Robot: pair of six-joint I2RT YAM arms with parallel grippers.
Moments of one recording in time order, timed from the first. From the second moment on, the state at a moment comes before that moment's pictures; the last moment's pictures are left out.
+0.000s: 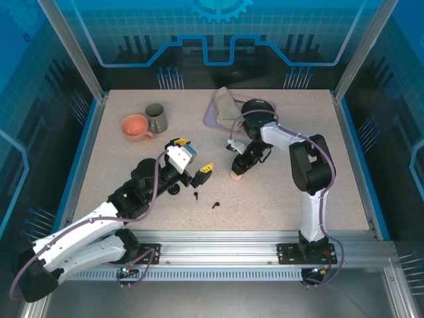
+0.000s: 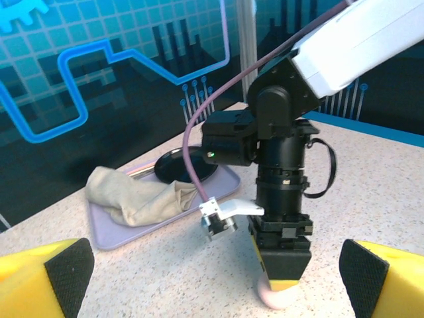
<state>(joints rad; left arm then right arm) -0.75 0.85 0.64 0.09 -0.08 0.11 0.38 2.06 1.48 -1.02 -0.52 -0.44</state>
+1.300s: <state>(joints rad) -0.13 1.31 0.61 -0.40 0.30 -0.95 0.36 1.40 1.15 -0.66 -0.41 -0.48</state>
